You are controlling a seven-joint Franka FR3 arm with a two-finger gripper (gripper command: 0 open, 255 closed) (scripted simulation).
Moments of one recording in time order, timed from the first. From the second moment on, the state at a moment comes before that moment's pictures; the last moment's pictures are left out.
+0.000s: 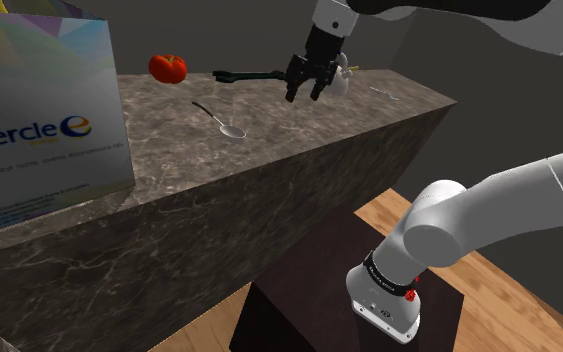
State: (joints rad) arm 0.04 -0.53 0.00 -2.23 0.04 1.78 0.16
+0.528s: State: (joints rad) arm 0.06 -0.22 0.03 -2.06 0.07 1.88 0.20
